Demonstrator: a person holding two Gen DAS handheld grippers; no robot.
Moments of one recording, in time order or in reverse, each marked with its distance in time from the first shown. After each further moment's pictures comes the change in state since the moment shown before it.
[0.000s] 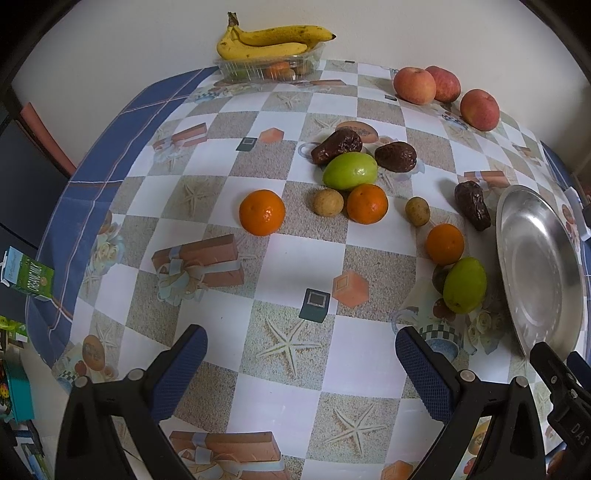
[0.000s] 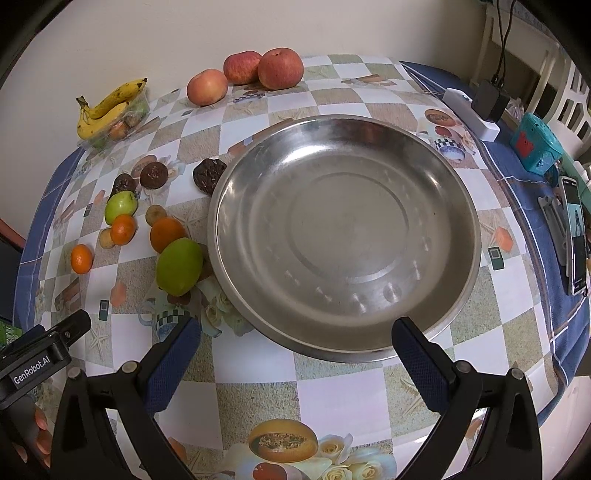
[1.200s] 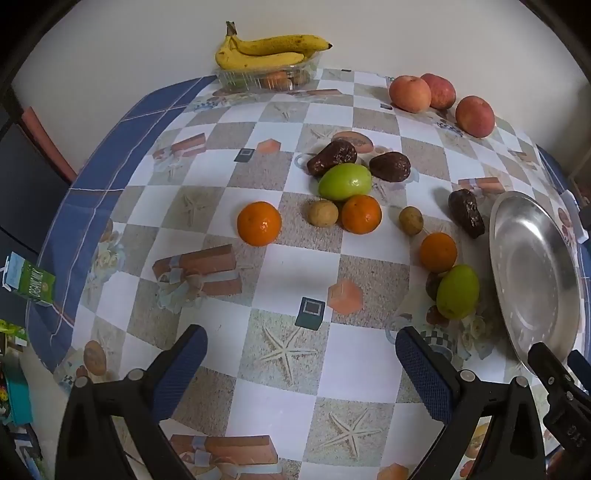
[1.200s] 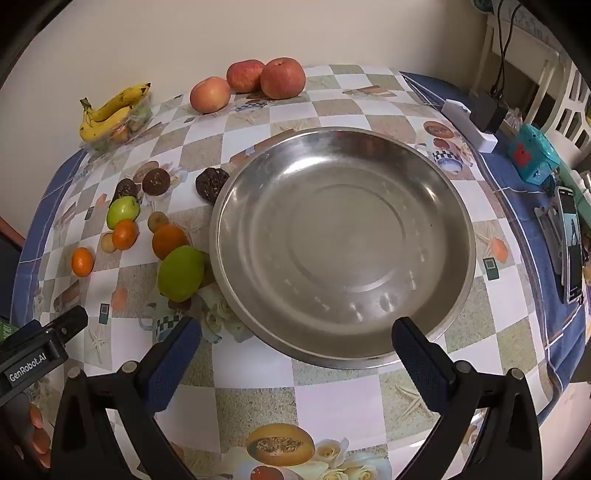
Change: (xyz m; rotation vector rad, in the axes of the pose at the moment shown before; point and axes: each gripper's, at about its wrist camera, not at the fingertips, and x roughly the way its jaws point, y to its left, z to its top) left arm -0.007 -0.005 0.006 0.006 -0.022 -0.001; right arm -0.006 -0.001 0.004 -0.020 -0.029 -0.007
